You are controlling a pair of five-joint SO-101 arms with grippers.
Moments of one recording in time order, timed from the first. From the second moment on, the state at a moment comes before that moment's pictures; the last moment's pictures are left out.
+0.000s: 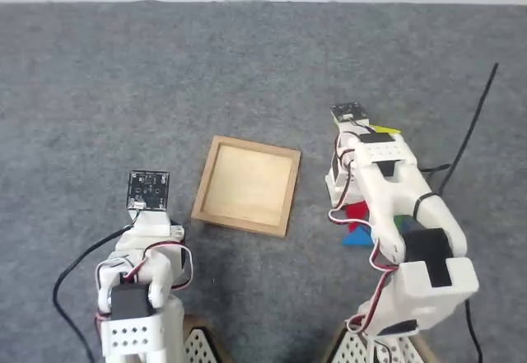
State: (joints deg) left arm -11.9 -103.0 97.2 72.0 -1.7; right arm -9.1 9.4 30.0 58.9 5.6
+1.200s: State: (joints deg) left arm -11.9 -103.0 97.2 72.0 -1.7; right arm -12.2 9.8 29.3 59.0 6.7
